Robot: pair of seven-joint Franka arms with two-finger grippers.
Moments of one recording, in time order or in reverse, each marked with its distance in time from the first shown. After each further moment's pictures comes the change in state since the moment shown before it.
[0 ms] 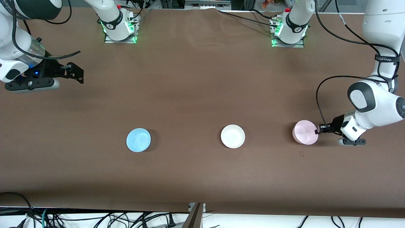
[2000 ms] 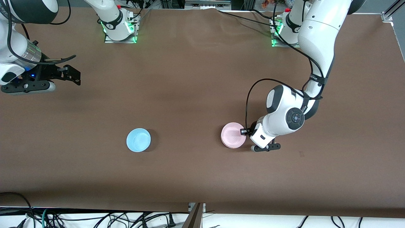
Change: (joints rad) left arm -0.362 0.208 -0.131 0.272 0.125 -0.013 -0.632; right arm -0.003 0.012 -0.022 0.000 0.000 0.000 0.000
